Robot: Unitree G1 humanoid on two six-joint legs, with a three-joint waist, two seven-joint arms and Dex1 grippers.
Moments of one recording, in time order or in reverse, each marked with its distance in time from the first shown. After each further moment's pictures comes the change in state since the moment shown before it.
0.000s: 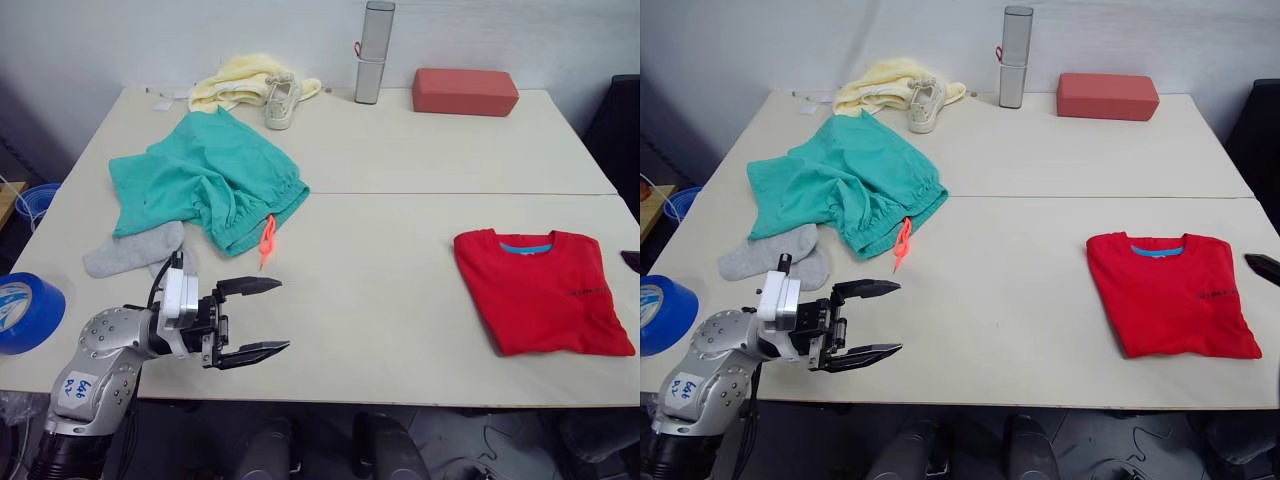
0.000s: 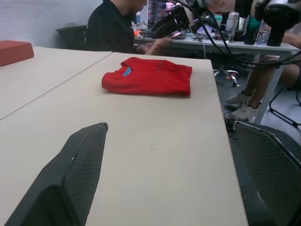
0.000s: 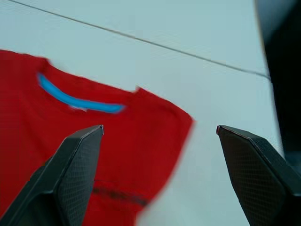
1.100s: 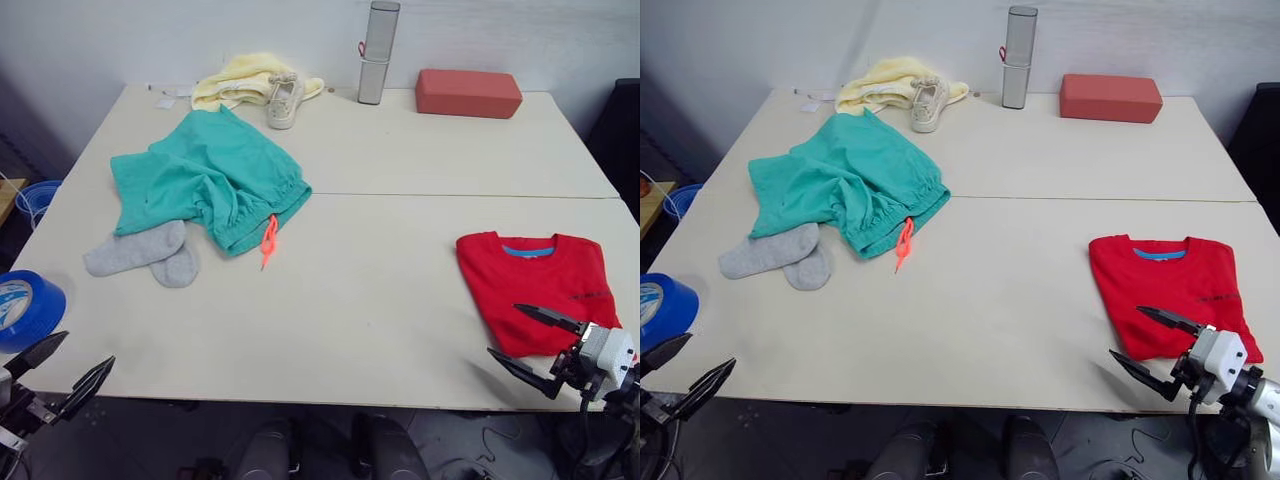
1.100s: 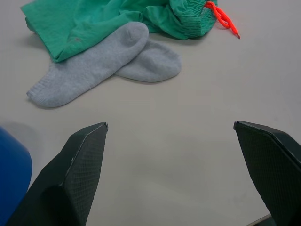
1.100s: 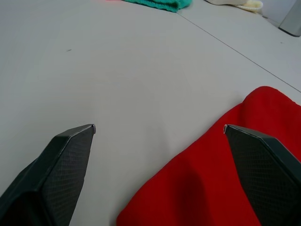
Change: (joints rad) left arm 0.565 -0.064 0.679 0.242 0.081 -0.203 0.167; right arm 0.353 0.342 0.119 -0.205 0.056 -0.714 0.284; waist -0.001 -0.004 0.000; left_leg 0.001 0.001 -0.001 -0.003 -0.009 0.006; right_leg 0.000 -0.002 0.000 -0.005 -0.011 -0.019
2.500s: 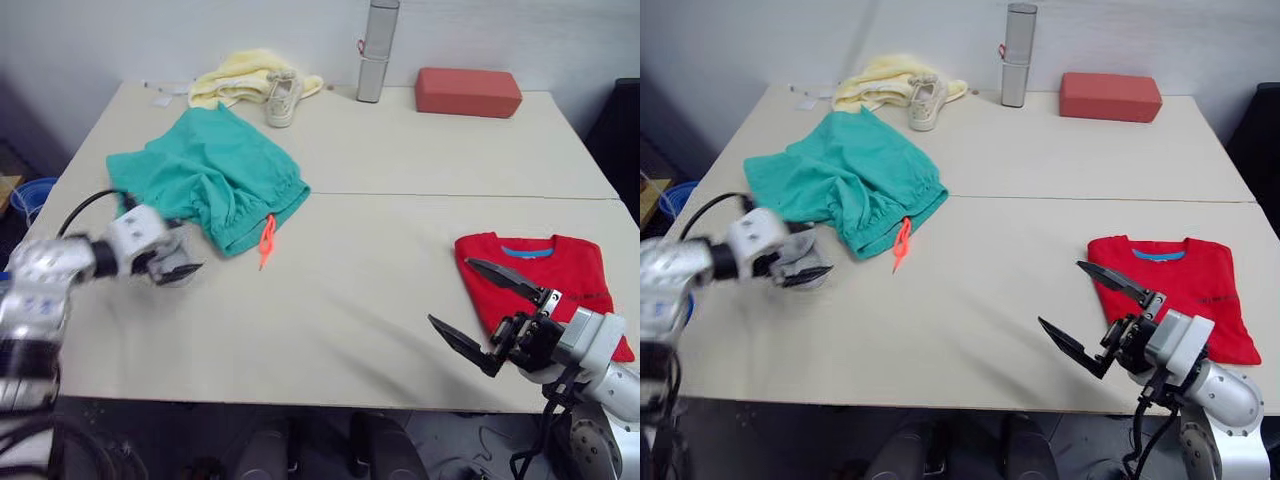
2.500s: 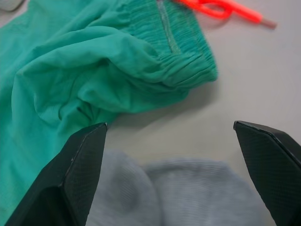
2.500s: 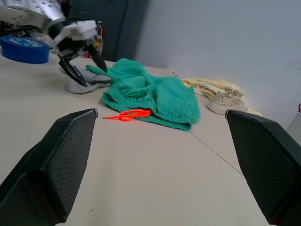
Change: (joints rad) left arm -1.177 0.340 -0.880 0.626 0.640 -0.145 -0.012; right arm 0.036 0.139 0.176 -0.633 0.086 0.154 -0.300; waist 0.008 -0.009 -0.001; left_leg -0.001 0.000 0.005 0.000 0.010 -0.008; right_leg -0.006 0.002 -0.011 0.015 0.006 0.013
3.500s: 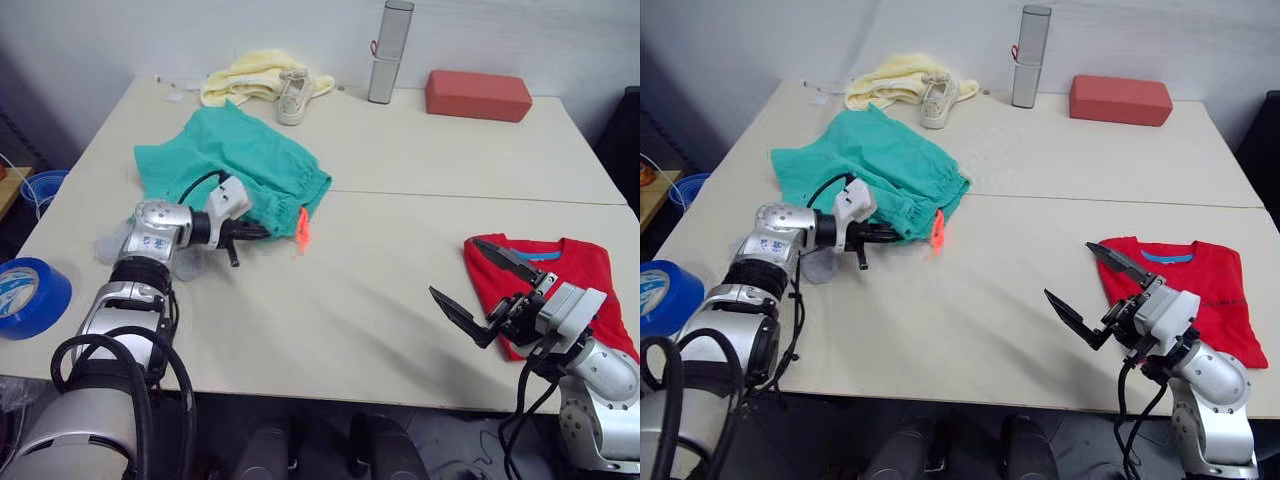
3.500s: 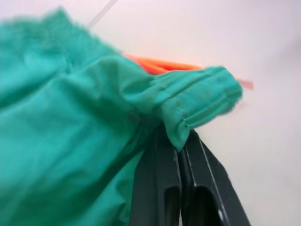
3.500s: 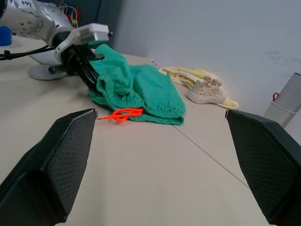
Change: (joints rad) left arm -0.392 -0.401 0.023 0.455 -0.058 0.069 -0.214; right arm -0.103 0.002 0.005 0.124 -0.082 -0.021 -0.086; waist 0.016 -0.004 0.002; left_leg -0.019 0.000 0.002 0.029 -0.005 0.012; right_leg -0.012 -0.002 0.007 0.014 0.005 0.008
